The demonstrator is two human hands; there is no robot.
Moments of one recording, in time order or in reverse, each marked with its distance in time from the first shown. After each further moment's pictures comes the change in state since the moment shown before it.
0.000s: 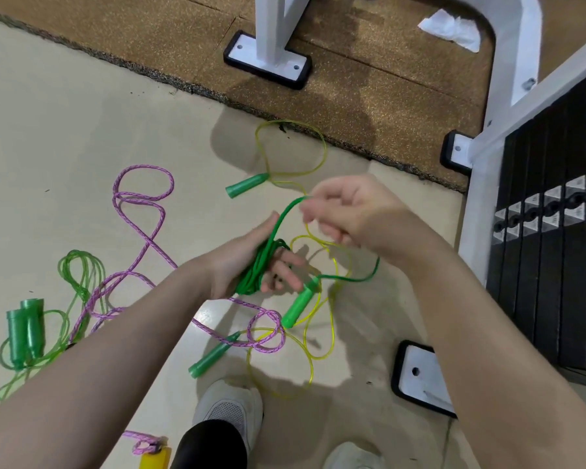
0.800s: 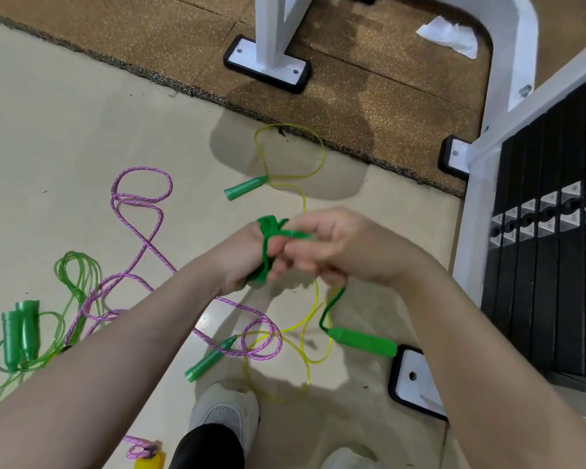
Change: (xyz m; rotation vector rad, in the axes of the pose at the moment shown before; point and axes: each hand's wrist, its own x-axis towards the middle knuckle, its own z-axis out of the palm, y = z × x) left_hand -0.002 0.008 0.015 0.038 0.103 0.301; right_hand -0.011 0.000 0.011 0.017 -0.316 0.049
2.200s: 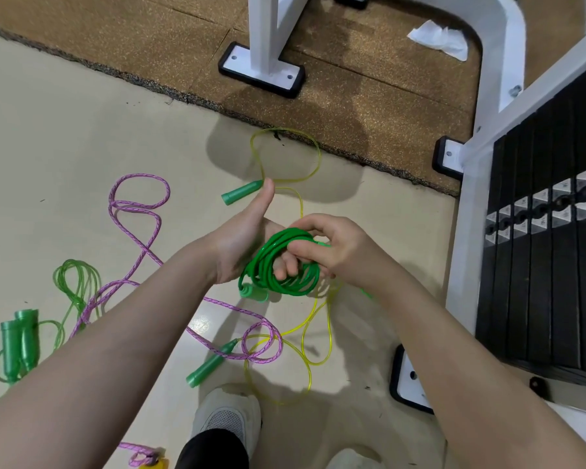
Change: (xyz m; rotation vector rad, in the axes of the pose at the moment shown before) left_hand 0.011 0.023 -0.012 -0.040 -0.214 -0.210; right_hand 0.017 0.048 0.002 -0.048 0.370 -0.058
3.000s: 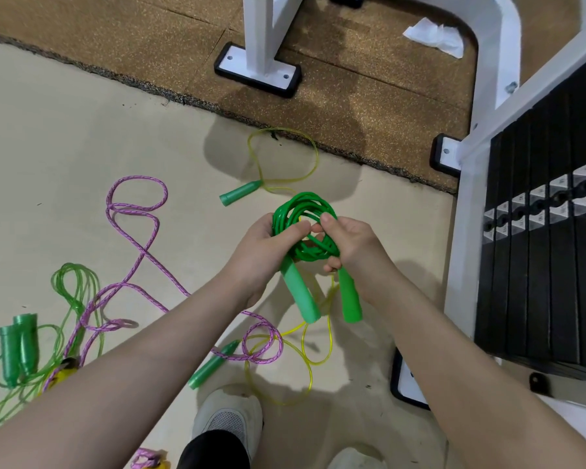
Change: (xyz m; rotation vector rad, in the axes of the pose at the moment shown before) left_hand 0.015 -0.028 0.033 -0.134 0.478 0.343; right_hand 0.006 0.015 0.004 0.343 0.358 0.241
